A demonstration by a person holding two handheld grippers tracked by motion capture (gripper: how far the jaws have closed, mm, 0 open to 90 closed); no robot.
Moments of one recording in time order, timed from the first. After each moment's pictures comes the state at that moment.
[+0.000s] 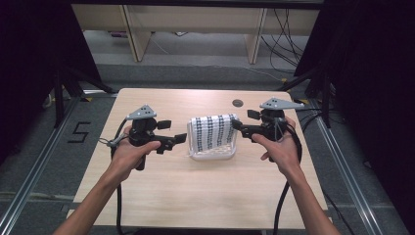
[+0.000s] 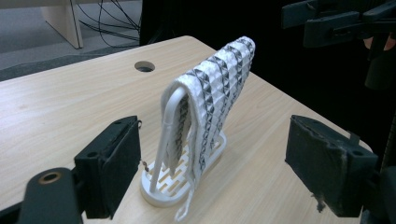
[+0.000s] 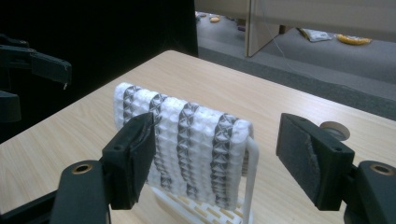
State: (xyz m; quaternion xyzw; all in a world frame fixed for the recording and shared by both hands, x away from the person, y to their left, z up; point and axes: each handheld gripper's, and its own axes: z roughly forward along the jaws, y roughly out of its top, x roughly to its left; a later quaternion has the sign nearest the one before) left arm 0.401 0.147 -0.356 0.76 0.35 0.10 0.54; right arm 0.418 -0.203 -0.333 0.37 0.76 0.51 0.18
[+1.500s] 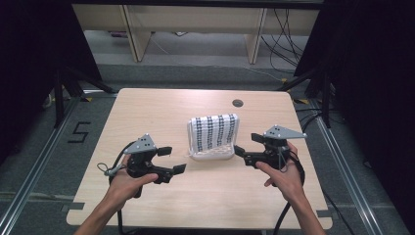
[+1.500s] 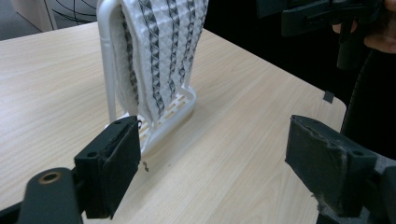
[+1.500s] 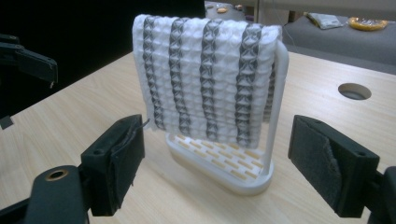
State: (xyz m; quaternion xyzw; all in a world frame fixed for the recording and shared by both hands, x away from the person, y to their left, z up) left arm 0.345 0.148 -0.396 0.78 0.32 0.08 0.53; right arm 0.372 -0.215 -0.381 0.39 0.76 0.50 0.15
